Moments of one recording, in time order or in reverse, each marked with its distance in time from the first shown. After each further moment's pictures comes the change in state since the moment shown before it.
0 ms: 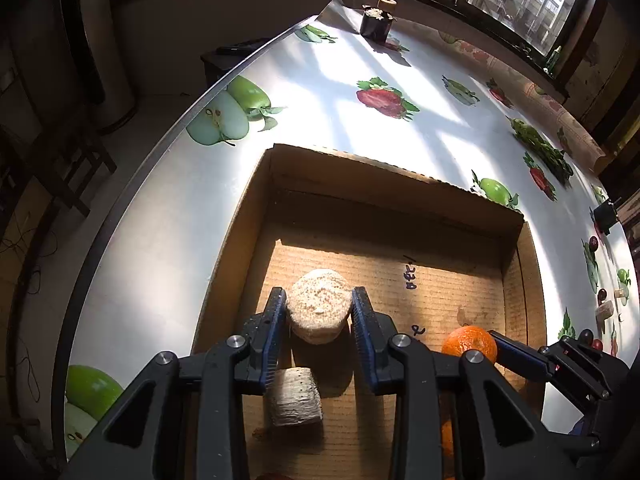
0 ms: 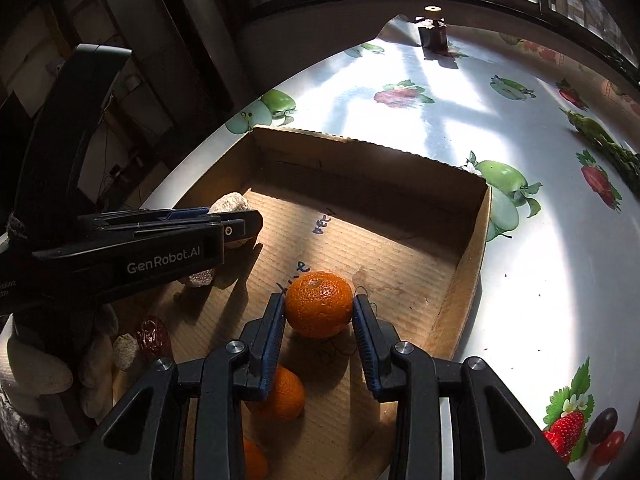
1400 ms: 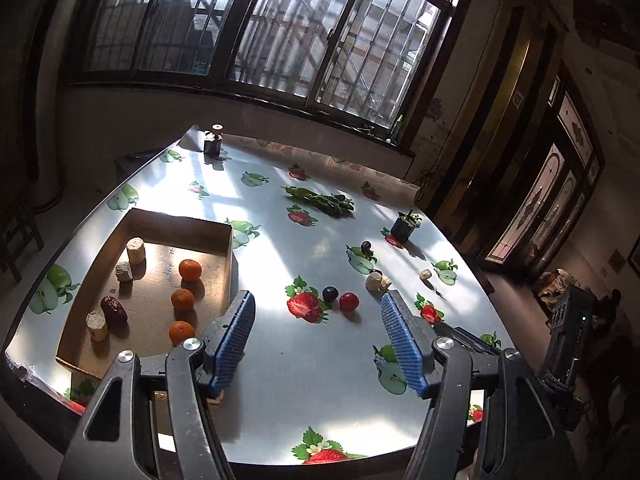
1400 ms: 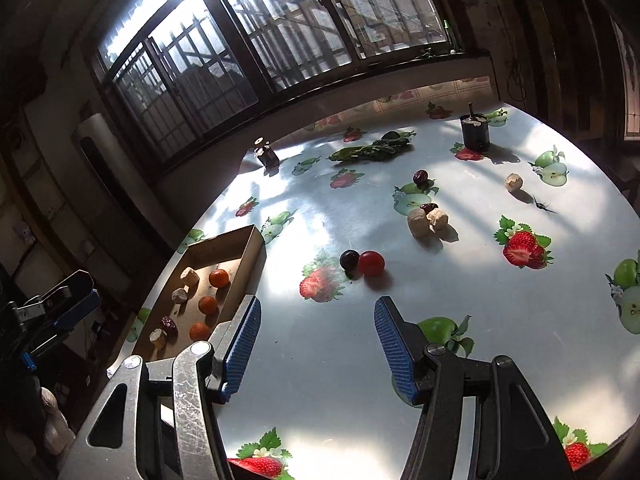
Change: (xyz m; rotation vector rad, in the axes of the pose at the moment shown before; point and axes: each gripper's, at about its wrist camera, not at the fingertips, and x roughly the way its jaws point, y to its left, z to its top) left arm -0.256 -0.158 -0.188 0.143 -0.422 -0.383; right arm -0.289 -0.075 -0.208 0.434 -0.469 -0.192
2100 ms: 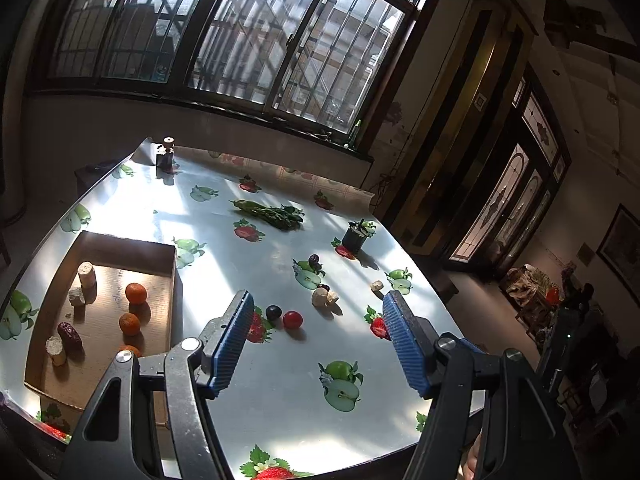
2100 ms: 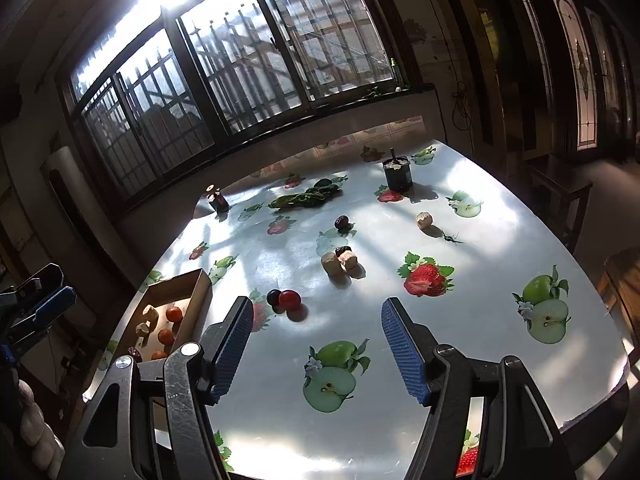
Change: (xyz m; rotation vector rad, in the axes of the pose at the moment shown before) left arm 0.008 -0.033 0.030 0.026 -0.009 -0.137; right arm -0.062 -0.055 0.016 0.053 -0.127 -0.174
